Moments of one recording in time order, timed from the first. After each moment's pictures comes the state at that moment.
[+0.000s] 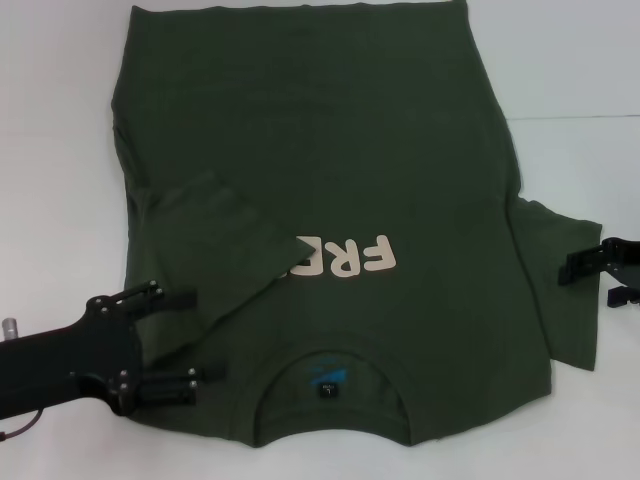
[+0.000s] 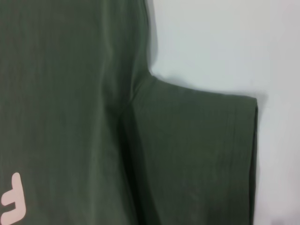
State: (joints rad) left arm -0.32 -2.15 0.64 0.85 1.93 1.77 -1.27; right arm 0.75 1.98 -0.58 -0.73 -2.81 -1.31 2.82
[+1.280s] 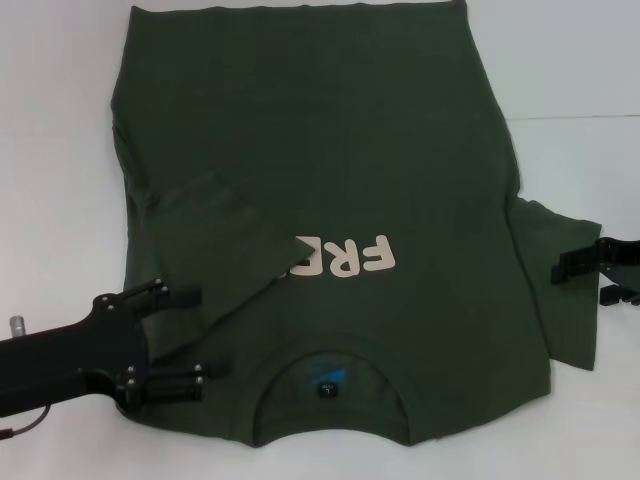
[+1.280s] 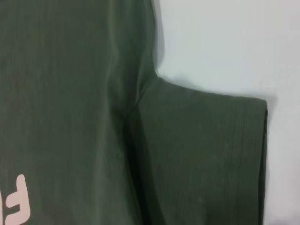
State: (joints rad) left arm -0.33 -2.15 0.64 0.83 1.94 1.75 -1.27; right arm 0.75 1.98 -0.59 -0.69 -2.79 -1.27 2.81
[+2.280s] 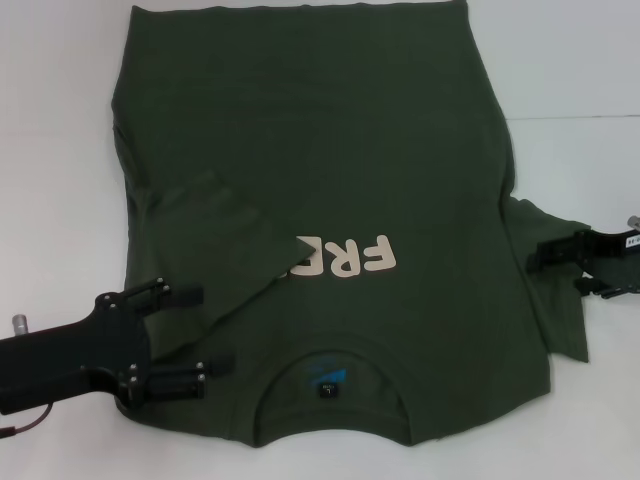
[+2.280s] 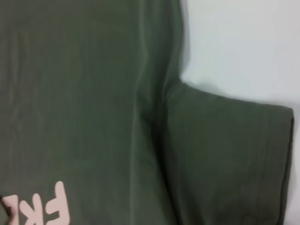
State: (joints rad) left arm -0.34 -2.15 0.64 0.82 1.94 1.74 -1.27; right arm 0.75 1.97 -0.58 -0.62 -2.67 -1.24 2.77
